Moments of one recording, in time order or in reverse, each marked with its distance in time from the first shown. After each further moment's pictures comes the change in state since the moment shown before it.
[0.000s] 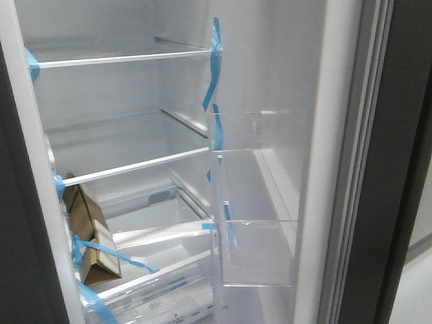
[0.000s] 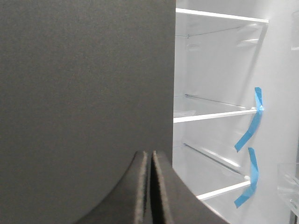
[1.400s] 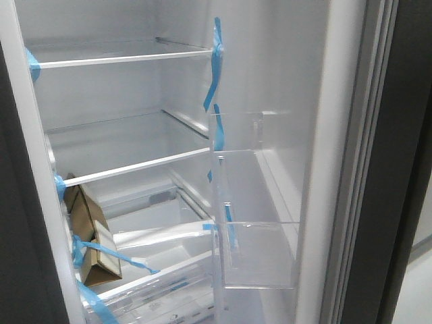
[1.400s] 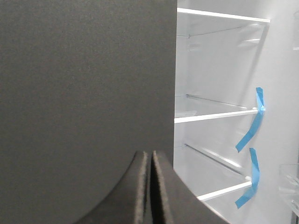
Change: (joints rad) left arm 0.000 0.000 0.000 0.000 0.000 0.000; right arm 0.000 0.388 -0.468 0.067 0.065 0.000
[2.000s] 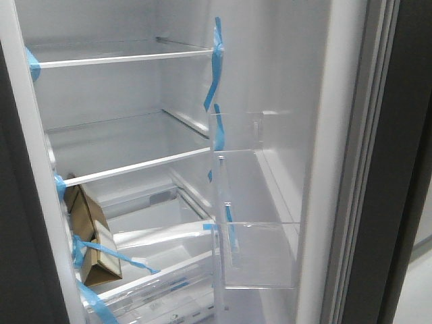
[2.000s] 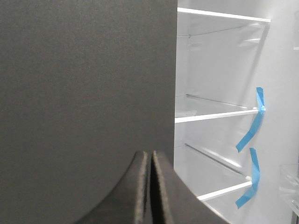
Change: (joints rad) left arm 0.000 0.000 0.000 0.000 0.000 0.000; right arm 0.000 0.401 -0.303 0.046 0.016 0.000
